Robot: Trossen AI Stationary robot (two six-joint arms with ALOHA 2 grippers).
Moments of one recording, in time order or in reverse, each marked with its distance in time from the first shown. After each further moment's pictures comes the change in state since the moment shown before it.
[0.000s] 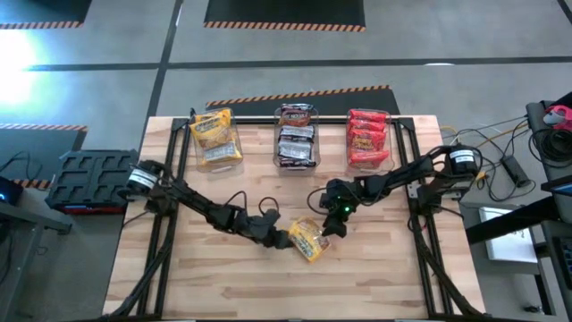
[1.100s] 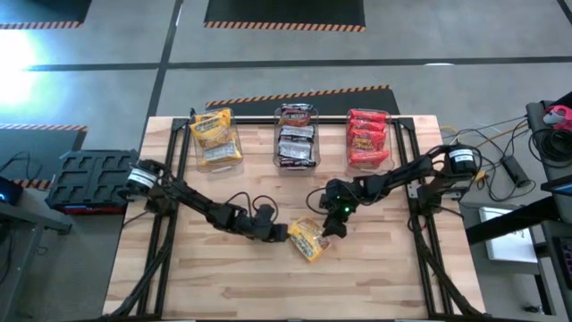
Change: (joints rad) left arm 0.005 -0.007 0.003 -0.184 -0.139 -0.099; right arm 0.001 0.079 0.000 -0.033 0.007 -0.023
